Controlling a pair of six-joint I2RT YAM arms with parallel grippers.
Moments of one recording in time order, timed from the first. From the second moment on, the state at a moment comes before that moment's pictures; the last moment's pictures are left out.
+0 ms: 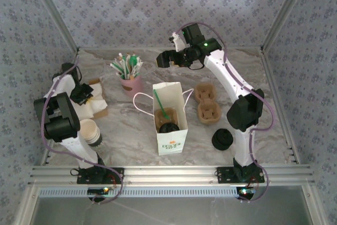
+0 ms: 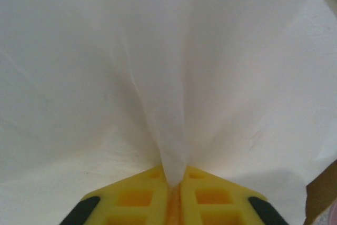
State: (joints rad) left arm 0.29 1.79 1.30 -0.85 0.07 -0.57; right arm 0.49 2.02 2.12 -0.95 -0.53 0.25
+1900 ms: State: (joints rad) left arm 0.27 1.43 1.40 -1.08 0.12 -0.53; right arm 0.50 1.97 2.10 -0.92 -0.53 0.26
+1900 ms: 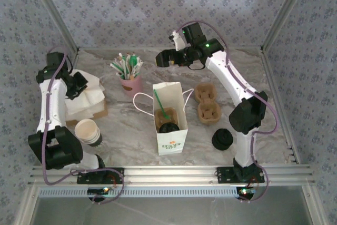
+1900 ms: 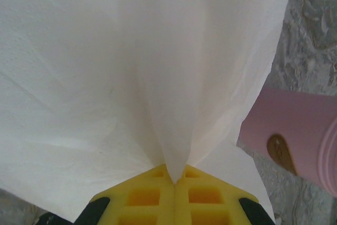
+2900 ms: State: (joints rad) left arm 0.26 1.46 2.03 -1.20 0.33 -0.60; right arm 0.56 1.86 2.10 -0.67 -0.83 0.44
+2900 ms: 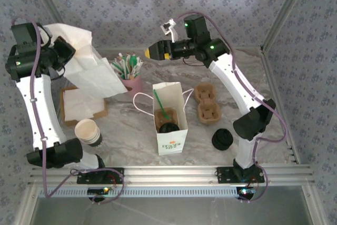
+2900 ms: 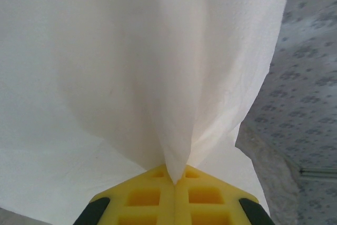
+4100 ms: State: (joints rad) left arm 0.33 1.53 2.54 -1.21 0.80 -0.98; right arm 0.96 1.92 2.05 -0.38 -0.53 0.67
